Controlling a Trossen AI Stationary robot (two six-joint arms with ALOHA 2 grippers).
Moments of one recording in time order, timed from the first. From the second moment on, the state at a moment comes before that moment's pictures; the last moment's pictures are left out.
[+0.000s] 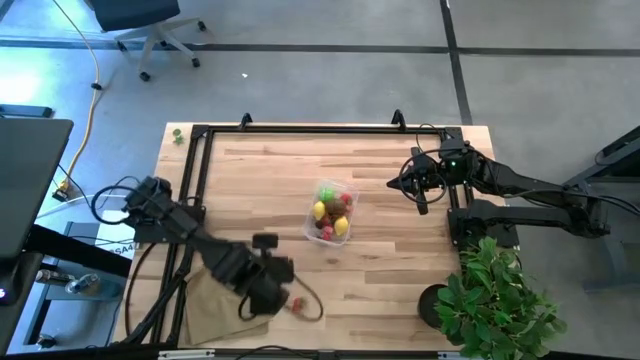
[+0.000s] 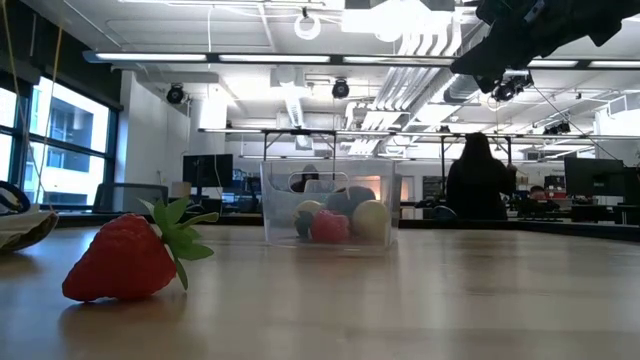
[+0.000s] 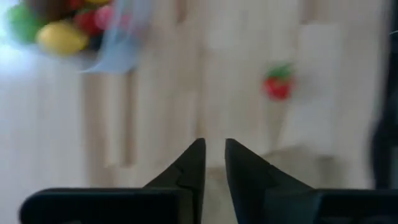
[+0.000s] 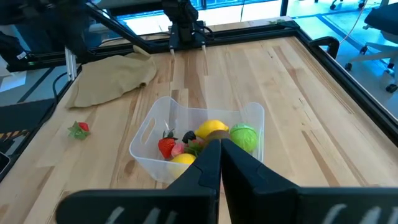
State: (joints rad) left arm -0.50 1.79 1.67 -1.29 -0.30 -0.59; right arm -0.40 0.73 0.61 -0.27 -0.38 -0.05
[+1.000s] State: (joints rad) left arm -0.58 1.91 1.52 -0.83 -0.26 -0.97; right arm -0.40 0.73 0.61 -0.29 -0.38 -0.05
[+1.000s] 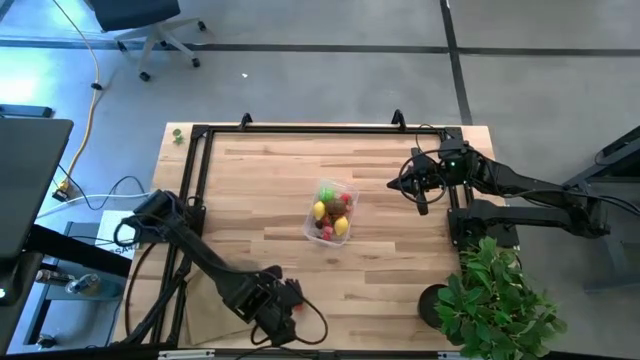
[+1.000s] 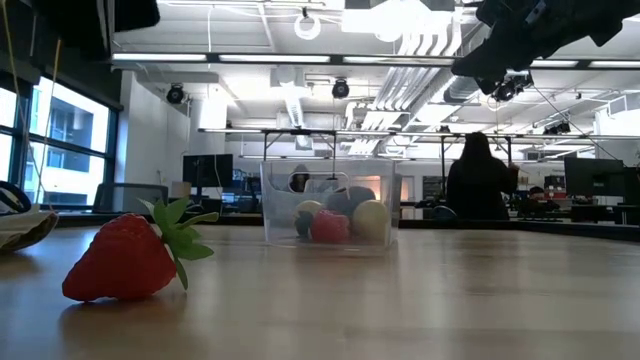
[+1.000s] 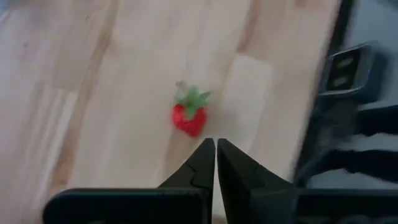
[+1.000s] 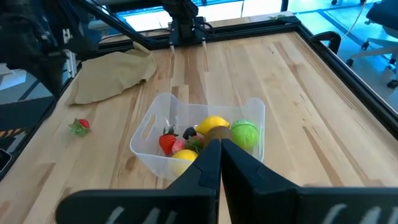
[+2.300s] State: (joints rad) left arm -0.56 2.07 1.51 -0.80 -0.22 -1.19; right arm -0.40 0.73 0.61 -0.33 -0.38 -0.05
